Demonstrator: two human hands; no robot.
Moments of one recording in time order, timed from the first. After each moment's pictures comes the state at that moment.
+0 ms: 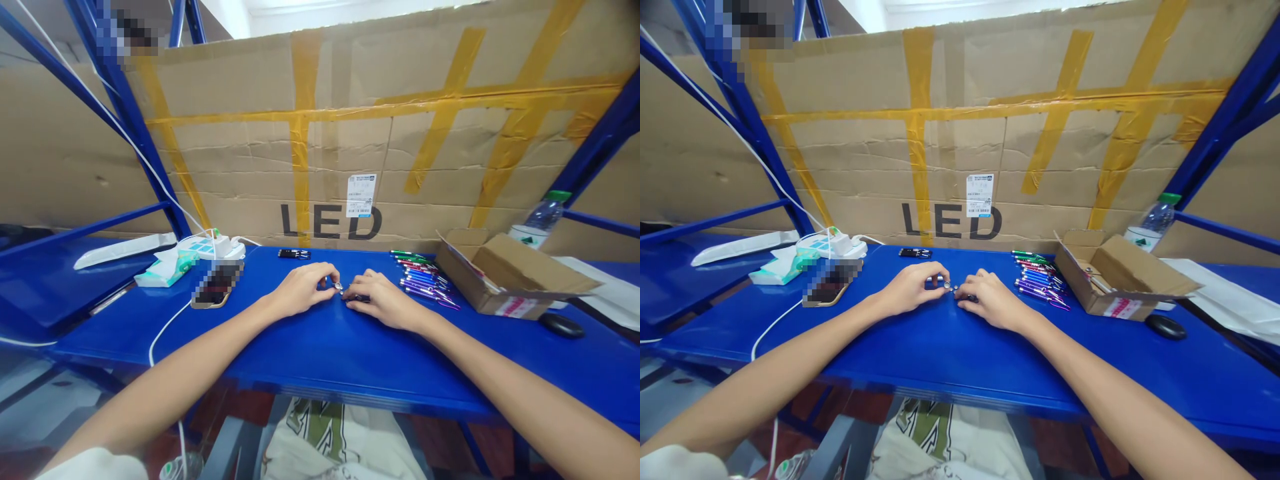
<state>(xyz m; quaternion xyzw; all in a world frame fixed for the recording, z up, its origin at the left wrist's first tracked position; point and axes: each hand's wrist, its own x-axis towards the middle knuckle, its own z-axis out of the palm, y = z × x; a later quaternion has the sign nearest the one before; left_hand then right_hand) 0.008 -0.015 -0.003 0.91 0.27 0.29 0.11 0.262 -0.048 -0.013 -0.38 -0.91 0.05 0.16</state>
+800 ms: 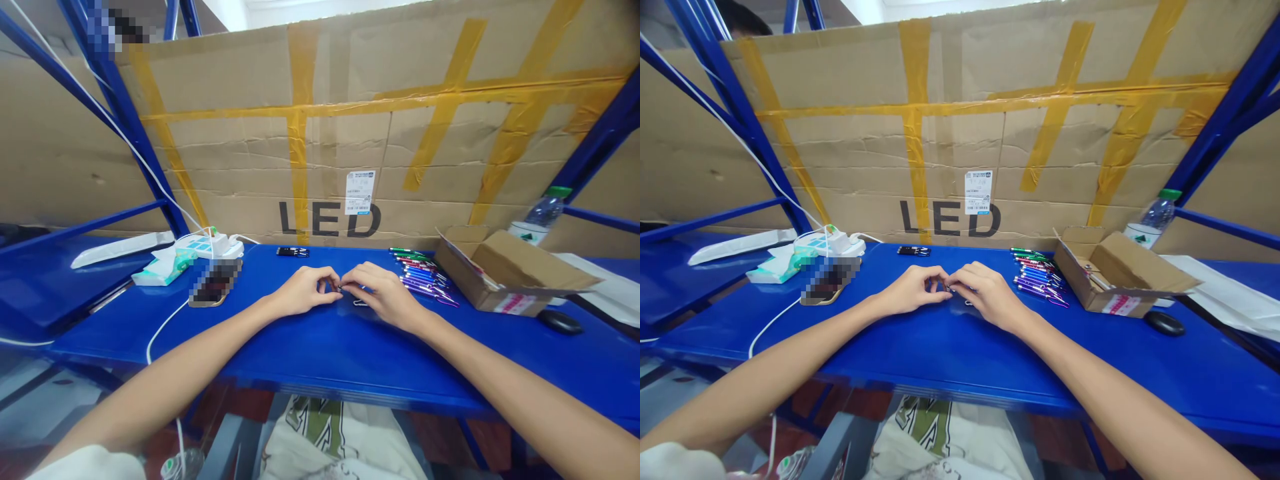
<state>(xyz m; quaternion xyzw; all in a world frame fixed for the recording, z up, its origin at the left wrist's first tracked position) 0.013 -0.020 -0.004 0.88 0.30 0.27 0.26 0.255 -0.060 -0.008 -0.28 -0.89 0.02 0.36</state>
